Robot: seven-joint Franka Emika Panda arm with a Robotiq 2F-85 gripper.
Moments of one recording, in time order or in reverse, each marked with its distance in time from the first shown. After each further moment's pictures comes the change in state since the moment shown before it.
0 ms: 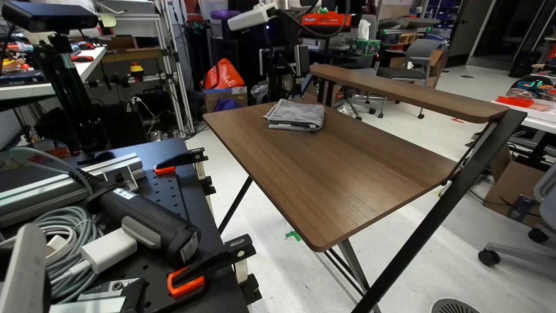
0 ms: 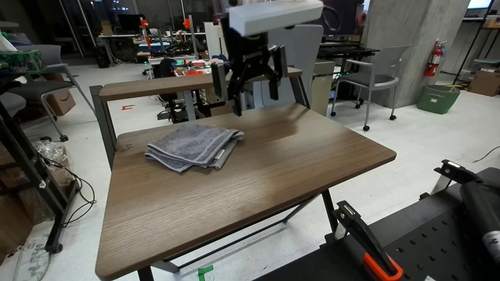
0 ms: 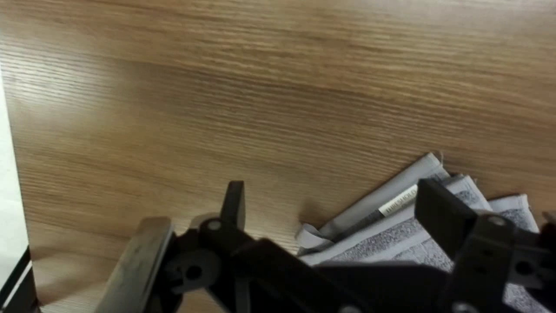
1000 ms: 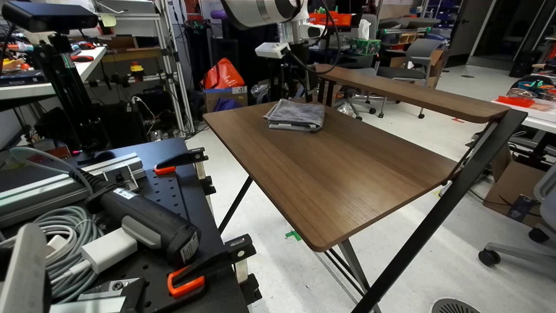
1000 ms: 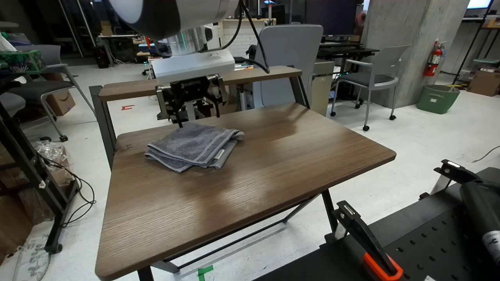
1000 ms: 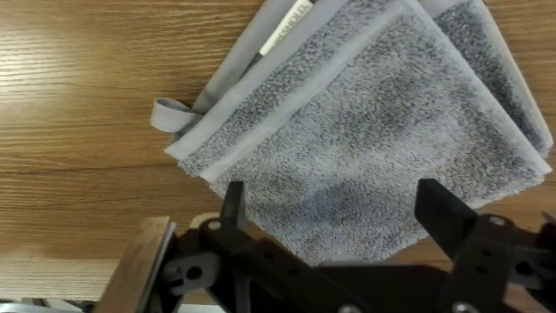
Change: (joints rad) arm 0.160 0.438 -0.089 0.570 0.083 0.010 0.161
